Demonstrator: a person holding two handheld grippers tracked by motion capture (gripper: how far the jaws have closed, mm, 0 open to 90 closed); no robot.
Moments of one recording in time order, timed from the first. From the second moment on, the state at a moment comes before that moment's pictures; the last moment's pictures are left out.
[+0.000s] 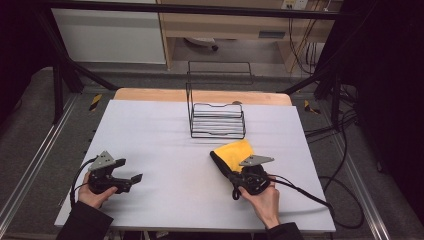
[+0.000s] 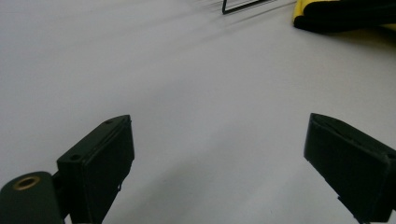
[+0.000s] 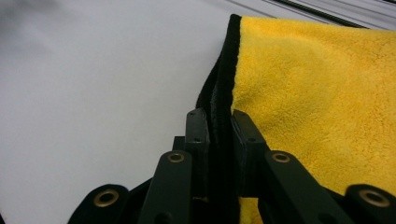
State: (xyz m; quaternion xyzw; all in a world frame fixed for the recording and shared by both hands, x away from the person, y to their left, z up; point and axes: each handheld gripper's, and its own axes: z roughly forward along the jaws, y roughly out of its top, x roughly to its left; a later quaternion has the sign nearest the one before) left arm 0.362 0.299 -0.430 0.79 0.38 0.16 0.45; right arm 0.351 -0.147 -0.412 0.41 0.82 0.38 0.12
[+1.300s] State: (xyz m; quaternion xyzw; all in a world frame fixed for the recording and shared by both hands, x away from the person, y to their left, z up) left arm 0.361 0.299 -0.430 0.79 0.38 0.16 0.44; right arm 0.365 -0.199 -0.436 0.43 0.81 0.38 0.12
